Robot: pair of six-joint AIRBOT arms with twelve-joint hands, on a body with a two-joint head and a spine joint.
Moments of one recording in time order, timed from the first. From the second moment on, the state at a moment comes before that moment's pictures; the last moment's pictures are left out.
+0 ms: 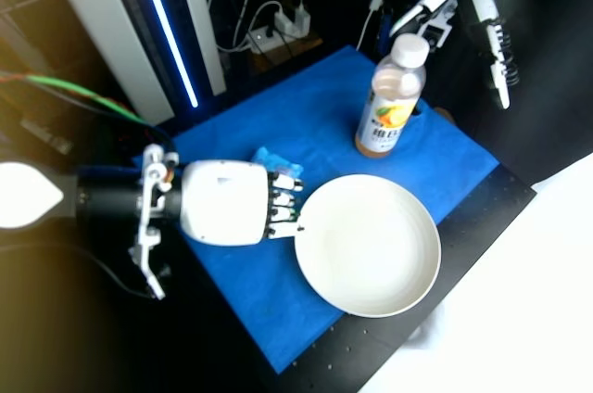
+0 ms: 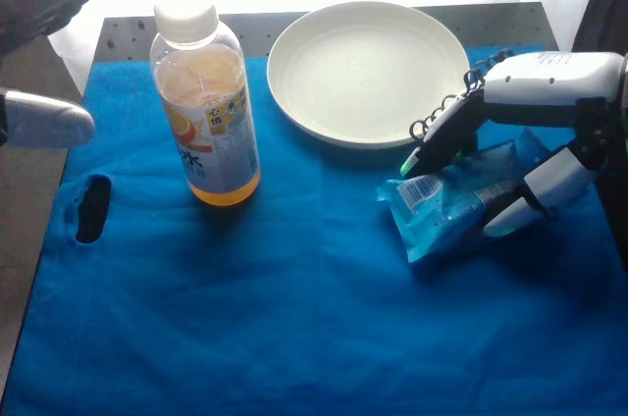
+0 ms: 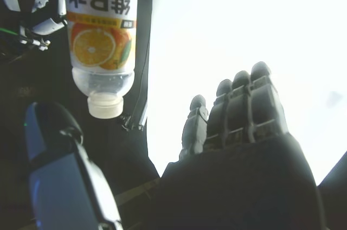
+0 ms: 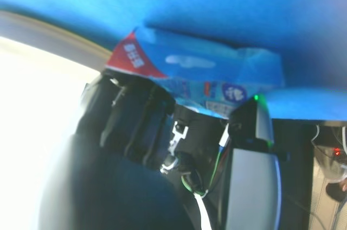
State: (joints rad) left arm 1.00 -0.89 1.39 0.14 -0.93 0.06; right arm -0.65 -1.19 1.54 -1.15 0.65 0.49
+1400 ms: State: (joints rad) left arm 1.08 -0.87 1.37 0.05 -0.97 0.09; right arm -0.44 -1.18 1.59 -1.13 0.72 0.41
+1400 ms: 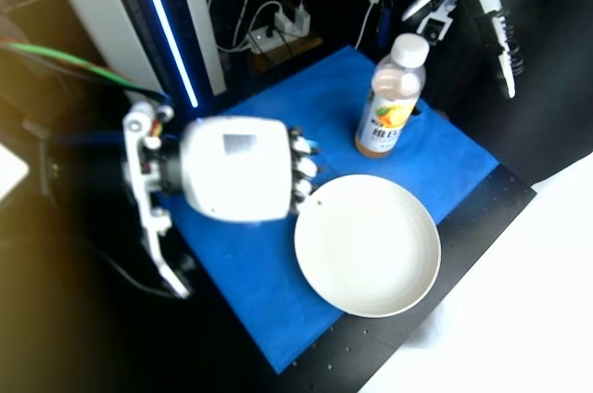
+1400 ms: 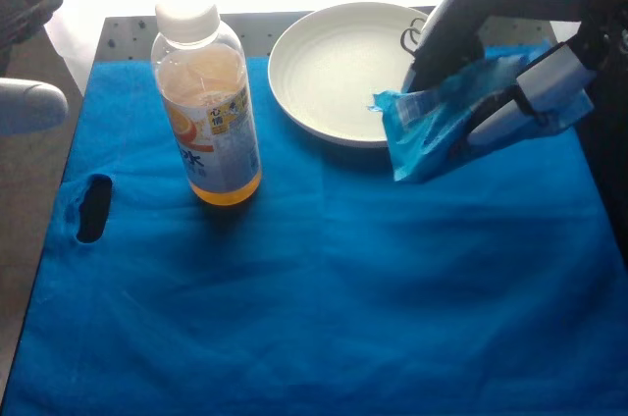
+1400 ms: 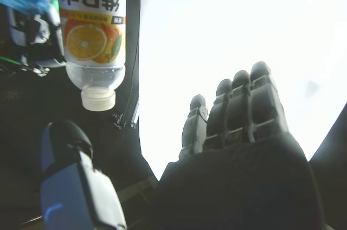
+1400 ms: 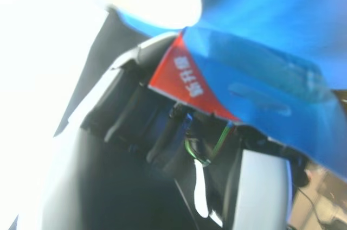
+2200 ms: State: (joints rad) left arm 1.08 -0.90 1.40 0.06 -0.99 0.09; right arm -0.38 -1.48 1.91 -1.13 0.62 0.44
